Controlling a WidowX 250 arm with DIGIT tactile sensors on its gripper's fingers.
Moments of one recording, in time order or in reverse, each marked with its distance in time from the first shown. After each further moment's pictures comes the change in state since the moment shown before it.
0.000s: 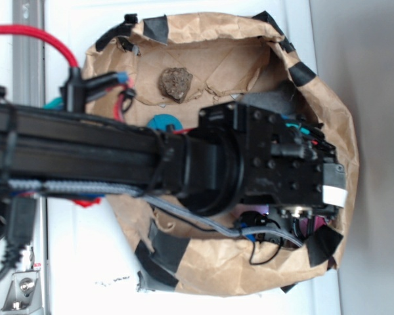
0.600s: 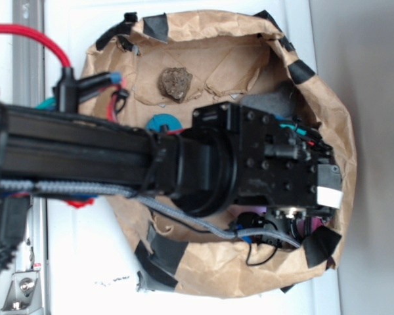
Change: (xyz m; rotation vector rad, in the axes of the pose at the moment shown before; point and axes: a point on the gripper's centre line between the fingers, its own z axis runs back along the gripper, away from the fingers) arm -0.003 0.000 0.001 0.006 -0.005 0.009
